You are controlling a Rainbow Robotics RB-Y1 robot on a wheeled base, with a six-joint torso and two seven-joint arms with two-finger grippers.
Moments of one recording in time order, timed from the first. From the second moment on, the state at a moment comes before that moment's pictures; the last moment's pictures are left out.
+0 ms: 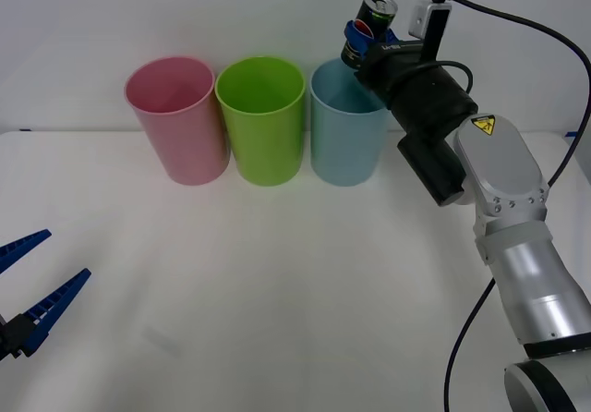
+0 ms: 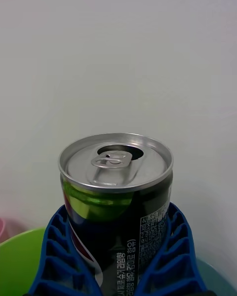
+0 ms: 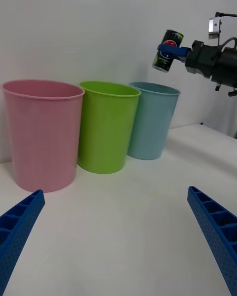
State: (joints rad) right arm -0.62 -0.19 0.03 -1.31 1.48 -0.23 -0.37; left arm 0.35 0.40 0.52 -1.66 -0.96 -1.22 0.00
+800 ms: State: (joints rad) right arm -0.64 -0.18 0.03 -1.29 1.50 -0.23 -0.33; left arm 0.35 0.40 0.52 -1.66 -0.96 -1.22 0.00
